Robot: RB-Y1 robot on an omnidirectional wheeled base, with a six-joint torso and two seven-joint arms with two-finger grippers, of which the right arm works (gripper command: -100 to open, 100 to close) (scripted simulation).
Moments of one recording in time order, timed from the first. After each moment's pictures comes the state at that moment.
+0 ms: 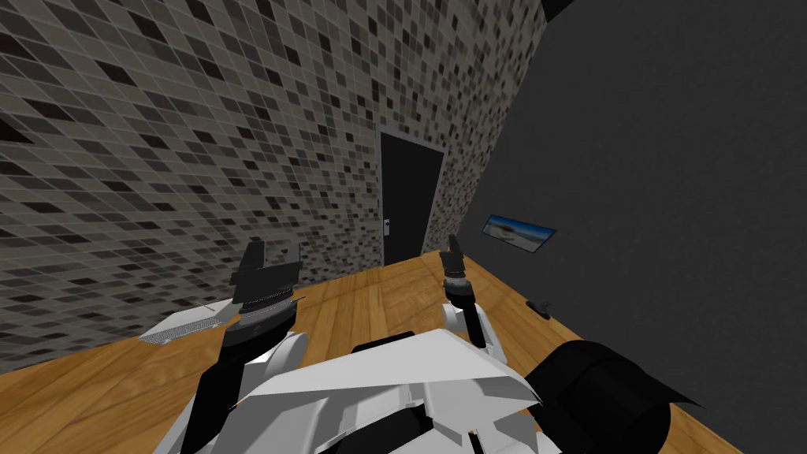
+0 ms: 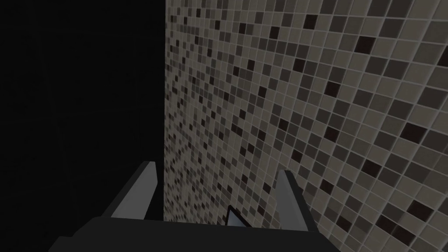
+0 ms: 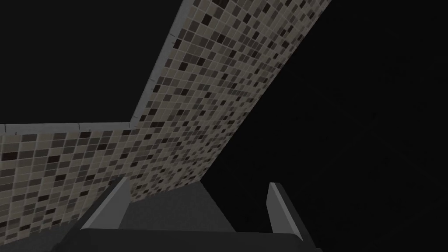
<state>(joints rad) 0.49 -0.03 -0.05 -2.31 0.17 -0.56 -0.03</state>
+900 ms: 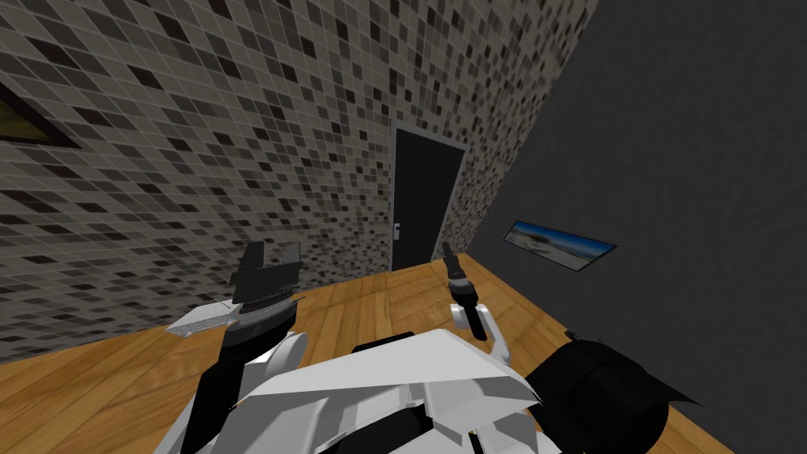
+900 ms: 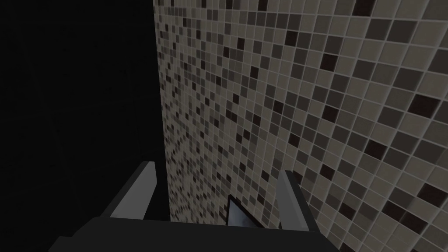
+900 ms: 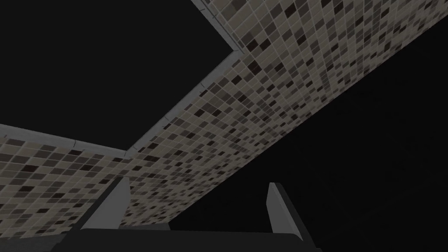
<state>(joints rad) 0.45 -0.08 -0.21 -2.14 0.34 -0.61 0.05</state>
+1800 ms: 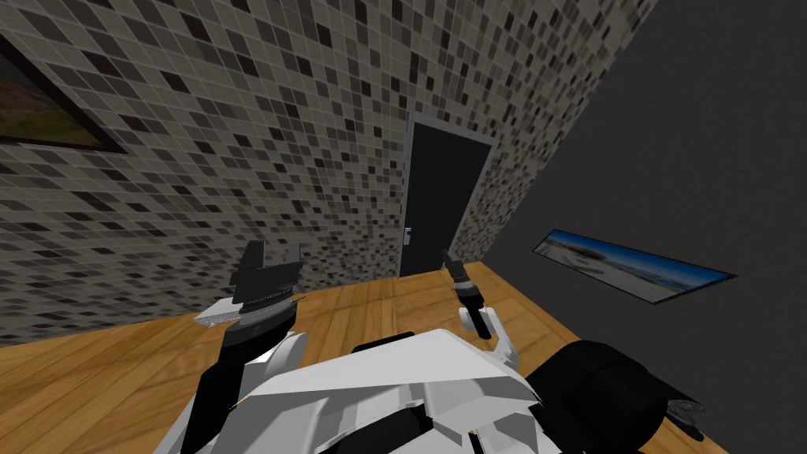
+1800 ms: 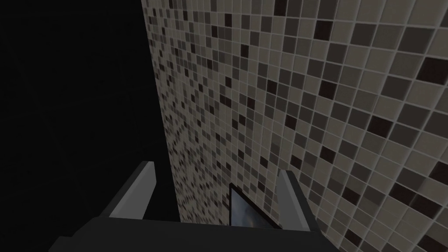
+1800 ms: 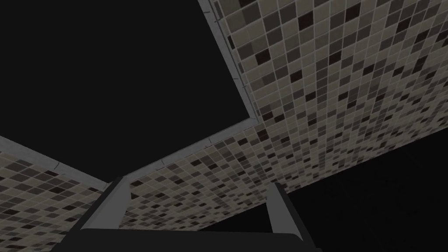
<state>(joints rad) 0.41 -0.09 -0.37 -1.97 0.53 -0.67 0.15</state>
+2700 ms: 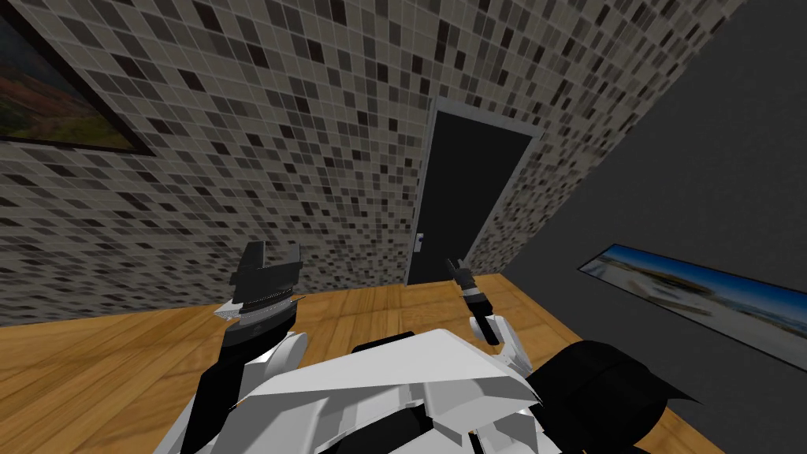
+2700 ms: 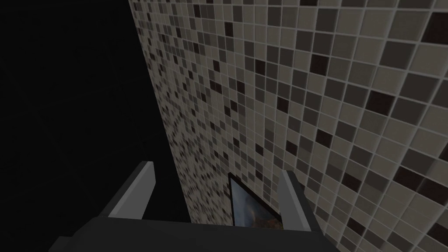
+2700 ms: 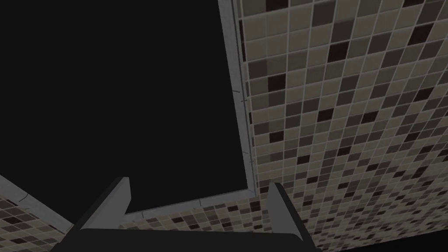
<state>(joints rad) 0.38 -0.08 -0.54 -1.79 0.71 -0.73 0.24</state>
